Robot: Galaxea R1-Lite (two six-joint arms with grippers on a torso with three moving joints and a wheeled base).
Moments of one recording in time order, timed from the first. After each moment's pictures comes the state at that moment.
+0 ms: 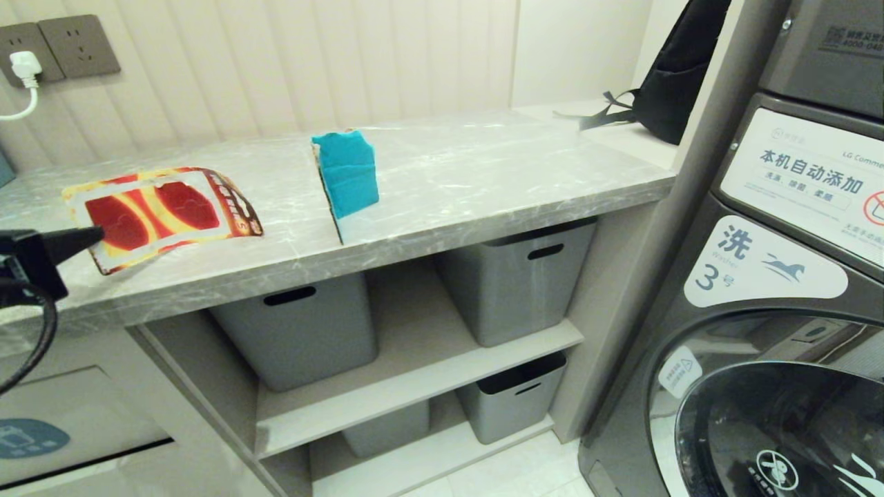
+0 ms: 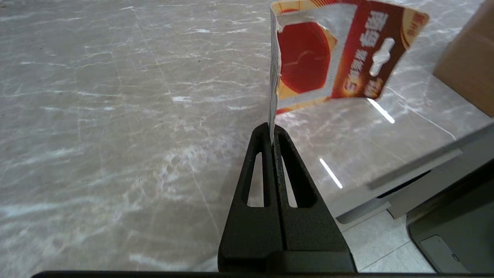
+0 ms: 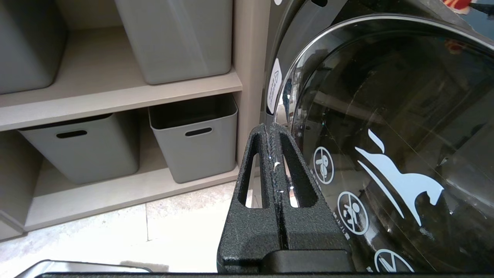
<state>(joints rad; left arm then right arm) 0.14 1.16 -0.82 -0.24 -0.23 0.04 0.00 0.00 0.00 0.01 0.03 -0.04</state>
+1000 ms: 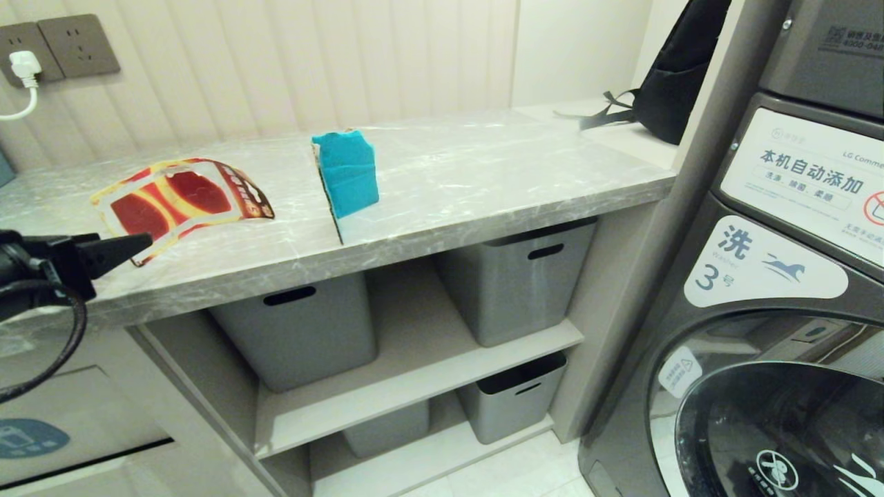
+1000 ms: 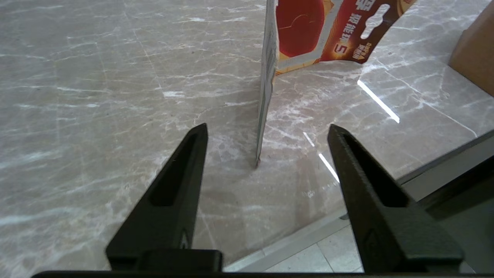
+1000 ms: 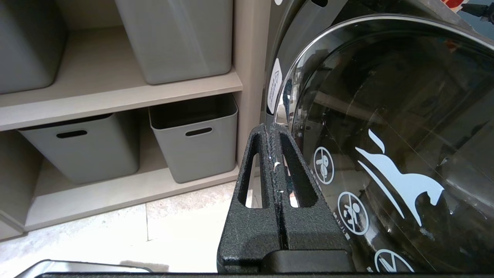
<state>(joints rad) 0.14 1.21 -0.79 -0.30 -0.23 0.04 0.00 0.00 0.00 0.01 0.03 -0.04</state>
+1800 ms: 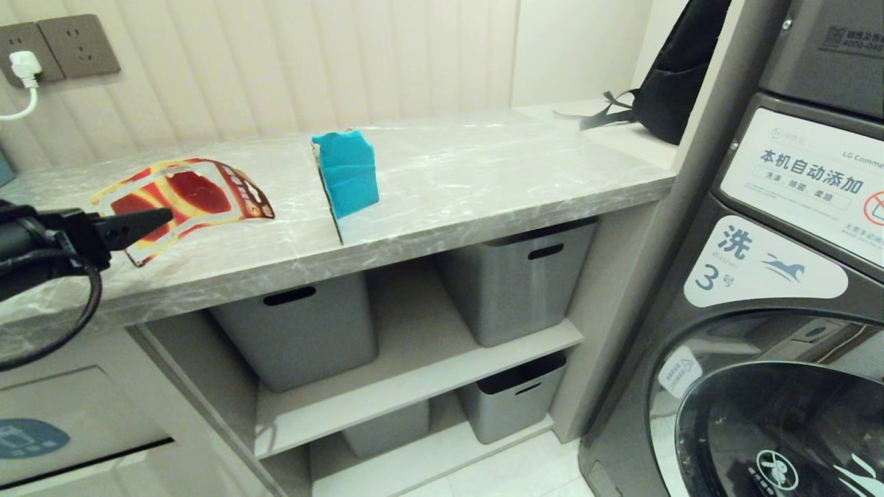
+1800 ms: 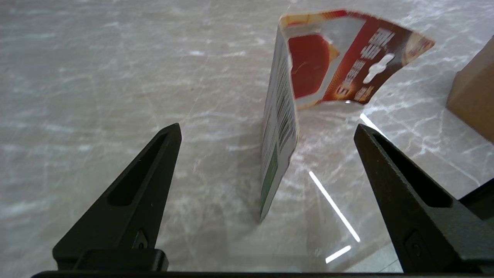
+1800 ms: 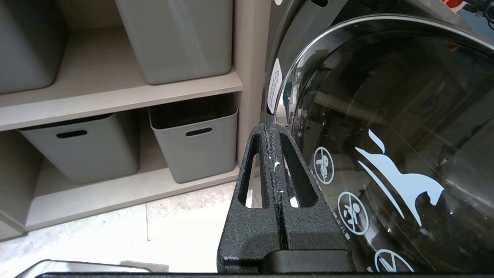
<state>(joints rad) 0.14 1.30 -0.84 -0.39 -0.27 -0.01 0.00 0.00 0.00 0.01 0.03 -0.04</state>
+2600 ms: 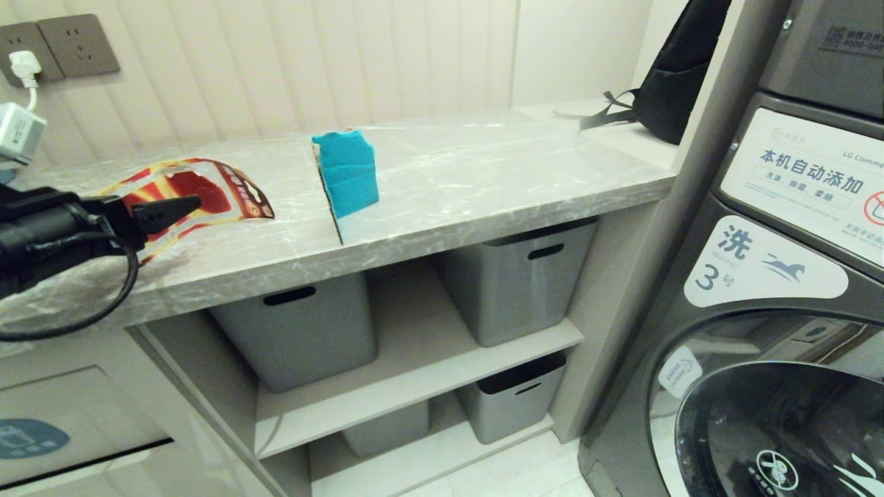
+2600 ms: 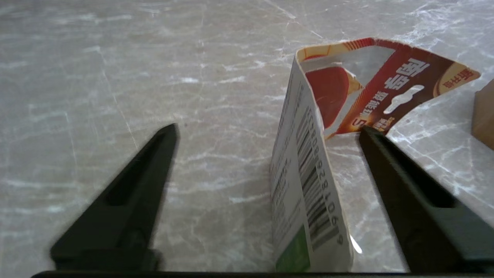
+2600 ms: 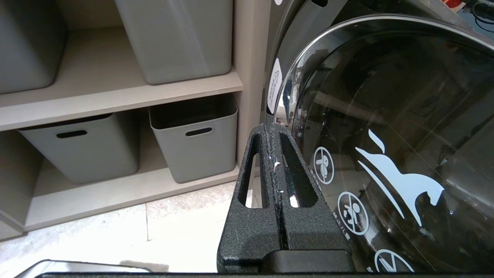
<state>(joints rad) 0.14 1.44 -0.88 -0.52 -0.31 -0.01 0.00 0.00 0.00 0.01 0.03 -0.04</state>
